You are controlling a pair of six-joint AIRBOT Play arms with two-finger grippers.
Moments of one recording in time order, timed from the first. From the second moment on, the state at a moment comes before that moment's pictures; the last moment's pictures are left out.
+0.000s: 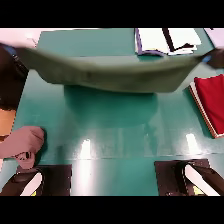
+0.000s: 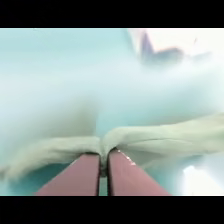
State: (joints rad) left arm 0.08 -0.76 1.47 0.96 -1.06 -1.32; right arm -0.28 -0.90 1.47 -1.02 1.30 1.25
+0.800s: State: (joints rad) left arm 0.08 -0.95 1.79 1.12 -1.22 -1.47; right arm -0.32 -1.05 1.92 -1.12 1.48 1.31
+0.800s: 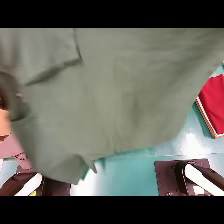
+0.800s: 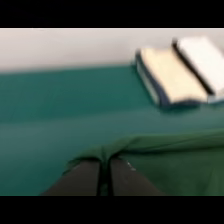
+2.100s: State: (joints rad) left arm 0.05 -1.58 1.35 1.07 -1.09 -1.32; right arm -0.15 -1.65 1.59 -1.36 1.35 1.44
